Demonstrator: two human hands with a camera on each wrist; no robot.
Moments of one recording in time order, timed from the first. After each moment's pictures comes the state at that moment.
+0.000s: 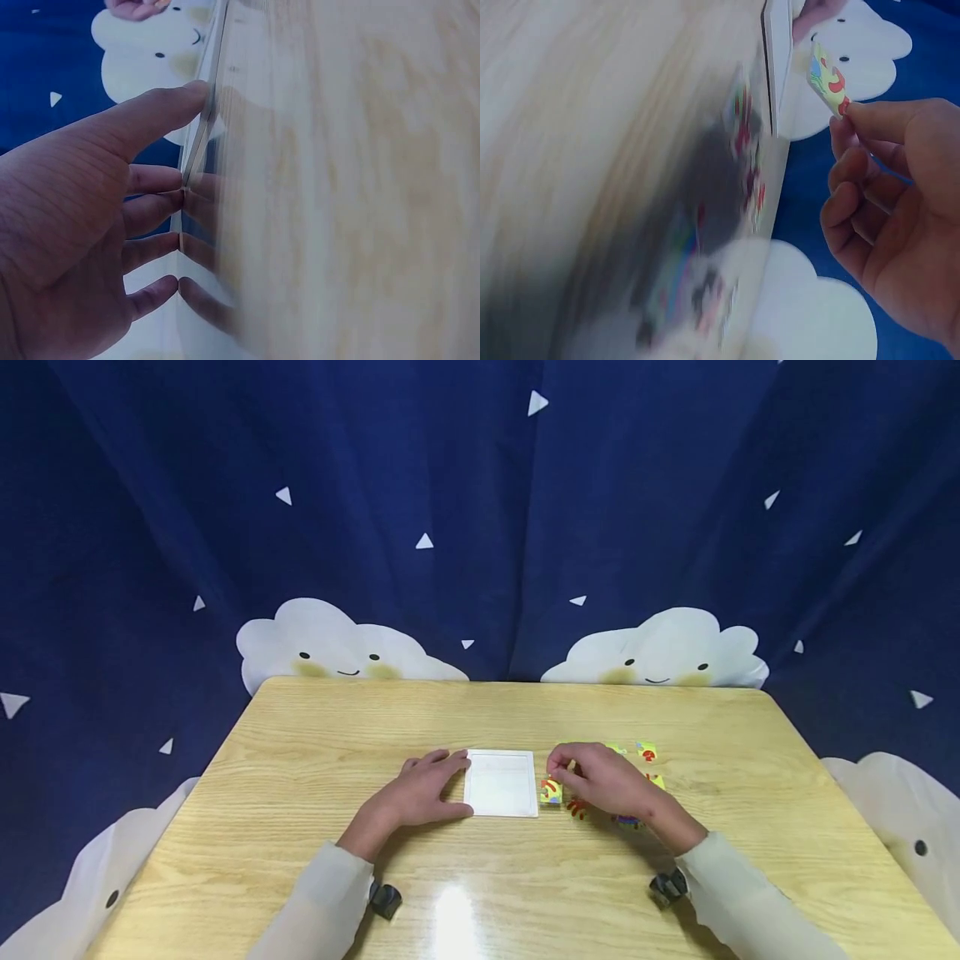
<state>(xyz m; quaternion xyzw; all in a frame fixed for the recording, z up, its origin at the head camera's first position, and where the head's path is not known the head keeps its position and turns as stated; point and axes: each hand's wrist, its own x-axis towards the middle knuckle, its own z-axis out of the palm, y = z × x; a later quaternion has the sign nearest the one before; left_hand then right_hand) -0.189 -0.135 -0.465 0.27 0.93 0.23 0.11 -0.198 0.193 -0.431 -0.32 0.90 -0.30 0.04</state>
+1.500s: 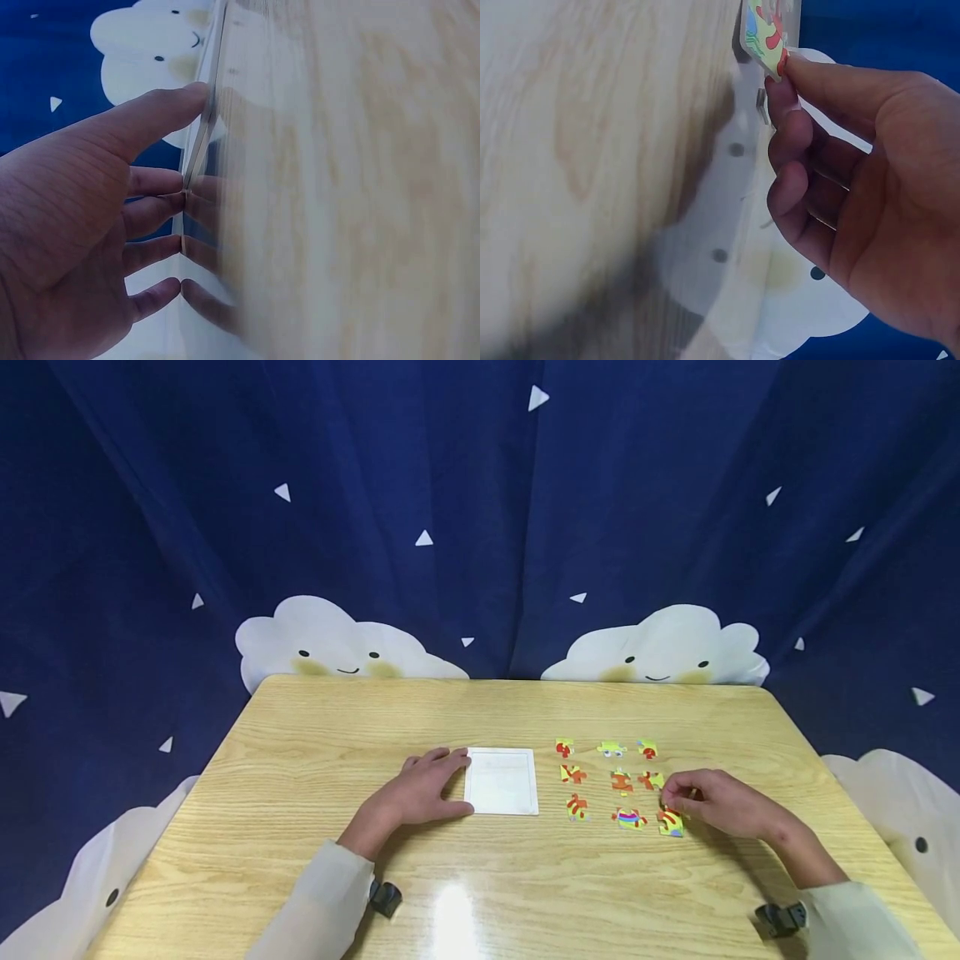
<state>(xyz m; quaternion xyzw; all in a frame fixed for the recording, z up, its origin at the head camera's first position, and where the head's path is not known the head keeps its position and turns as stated) -0.186 -0.135 -0.461 0.27 0.93 0.23 0.11 -0.170 0.344 -0.438 -0.26 0.90 -0.32 0.14</state>
